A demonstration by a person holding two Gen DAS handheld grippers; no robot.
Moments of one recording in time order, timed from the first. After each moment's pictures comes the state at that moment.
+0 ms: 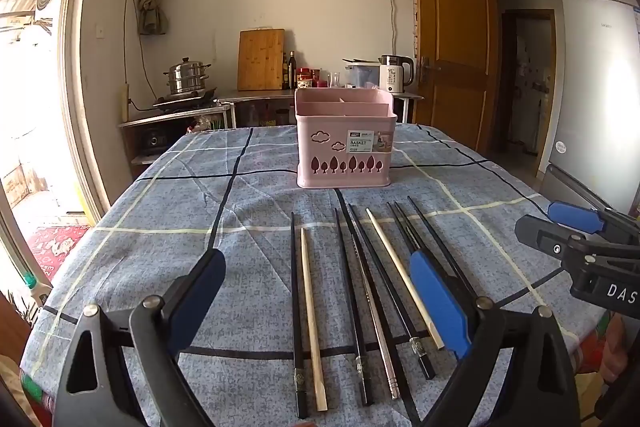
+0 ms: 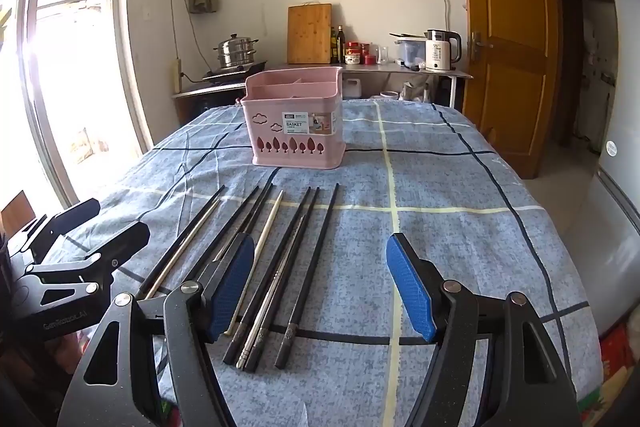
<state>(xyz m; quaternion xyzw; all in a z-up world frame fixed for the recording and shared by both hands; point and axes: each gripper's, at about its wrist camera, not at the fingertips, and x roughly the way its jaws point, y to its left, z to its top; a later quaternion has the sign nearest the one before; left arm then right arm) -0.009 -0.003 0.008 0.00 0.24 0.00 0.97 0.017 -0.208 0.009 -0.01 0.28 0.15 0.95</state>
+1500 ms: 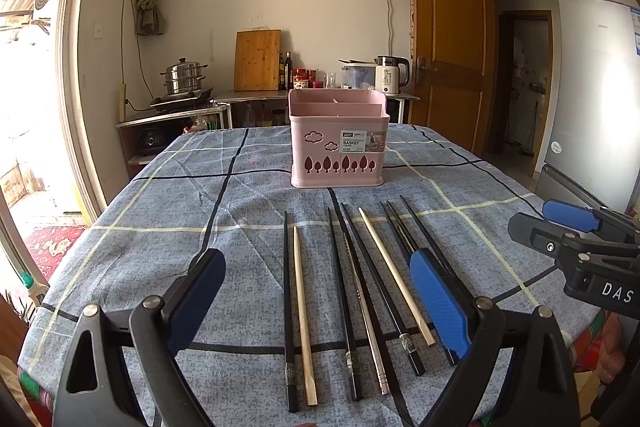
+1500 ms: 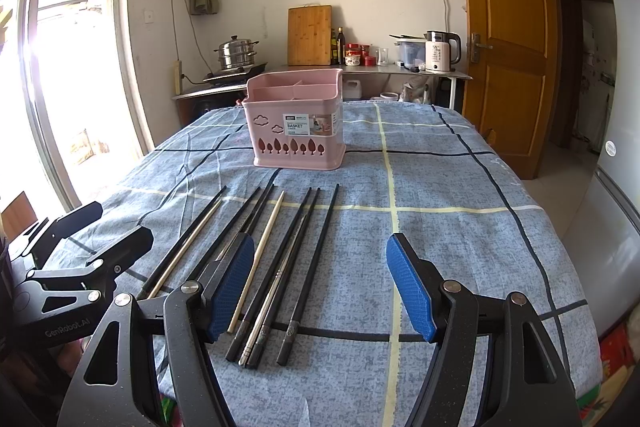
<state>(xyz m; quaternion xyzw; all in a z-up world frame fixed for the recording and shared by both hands) -0.011 -0.010 0.006 -0.01 0.23 -0.01 0.97 0.014 -0.208 0.011 -0.01 0.28 0.15 0.95</state>
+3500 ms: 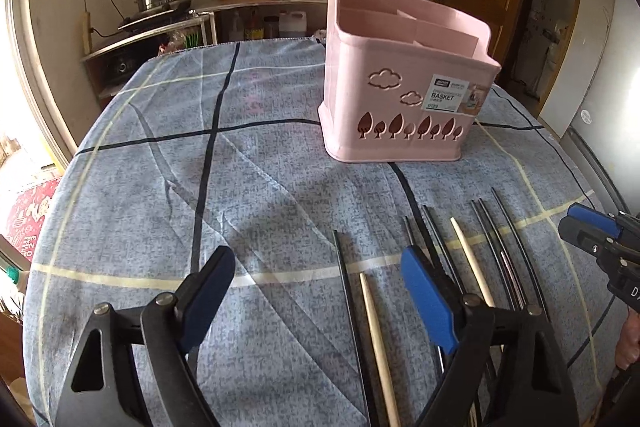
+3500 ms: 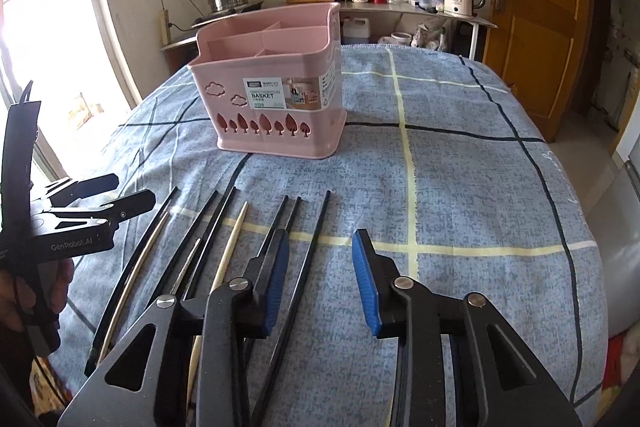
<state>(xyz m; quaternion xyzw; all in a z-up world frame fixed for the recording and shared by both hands) 0.161 0.044 -0.031 -0.02 0.42 -0.04 0.91 0.158 -0.190 -0.019 -0.02 0.41 0.16 0.90</state>
